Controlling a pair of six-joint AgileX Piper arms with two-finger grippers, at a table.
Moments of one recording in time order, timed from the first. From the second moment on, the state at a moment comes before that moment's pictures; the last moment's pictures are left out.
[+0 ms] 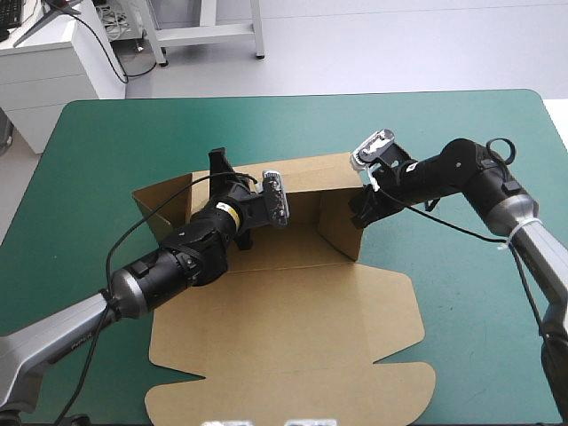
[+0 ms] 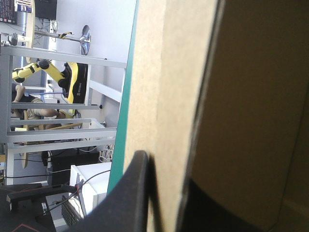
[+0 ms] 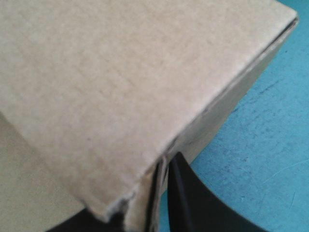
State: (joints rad) left arm -0.80 1.48 -1.08 1.02 0.57 0.01; right arm 0.24 1.58 -1.35 0.61 0.92 -0.86
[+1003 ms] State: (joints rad) left arm -1.14 1.49 -1.31 0.79 0.79 0.02; right arm 0.25 1.58 -1.35 0.15 0.60 -0.26
